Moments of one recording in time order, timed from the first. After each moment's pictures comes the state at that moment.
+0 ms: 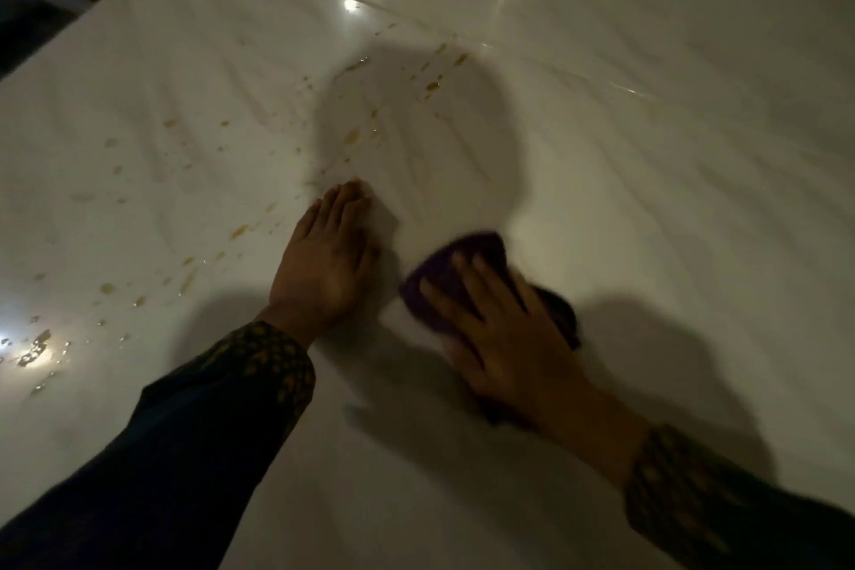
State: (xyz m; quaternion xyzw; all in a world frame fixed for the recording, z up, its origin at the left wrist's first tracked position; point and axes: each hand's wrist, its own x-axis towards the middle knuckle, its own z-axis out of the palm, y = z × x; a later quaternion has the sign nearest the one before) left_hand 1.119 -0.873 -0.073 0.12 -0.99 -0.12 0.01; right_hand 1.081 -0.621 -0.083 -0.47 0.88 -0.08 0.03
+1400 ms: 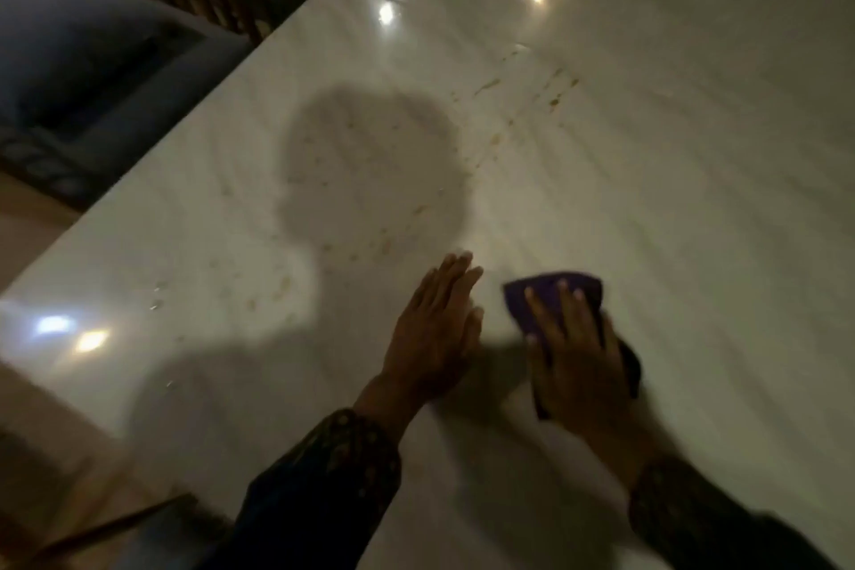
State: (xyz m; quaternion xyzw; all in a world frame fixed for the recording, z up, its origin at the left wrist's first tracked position) left_hand 1.280 -0.887 -0.050 0.05 -0.95 -0.29 0.08; right_hand 1.215 -0.686 -0.072 -0.26 0.96 -0.06 0.05
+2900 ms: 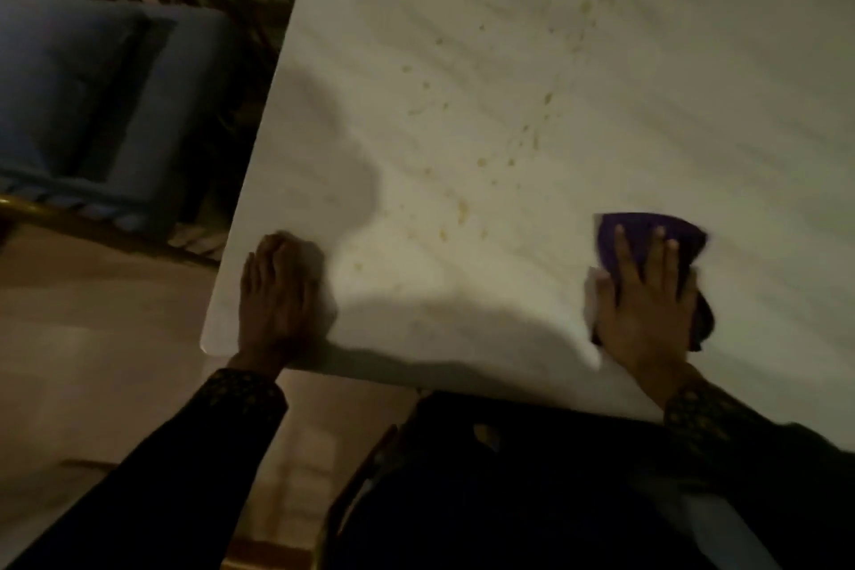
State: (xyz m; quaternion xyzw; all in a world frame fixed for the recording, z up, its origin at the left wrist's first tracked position) left_hand 1.473 -1.293 -0.072 0.10 -0.99 -0.04 -0.06; right_hand 1.413 -0.857 -0.067 0.04 1.00 -0.07 0.04
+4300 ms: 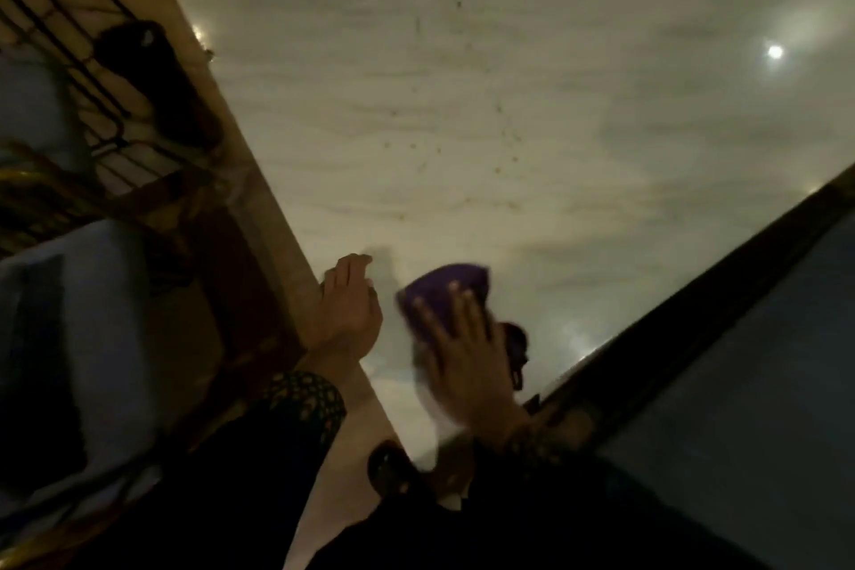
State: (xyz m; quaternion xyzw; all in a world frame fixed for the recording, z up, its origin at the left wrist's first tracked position) left_hand 1.333 -1.412 -0.047 -0.24 -0.95 -0.20 -0.02; right_hand 1.473 -1.289 -0.068 0.16 0.98 -0.14 -0.04
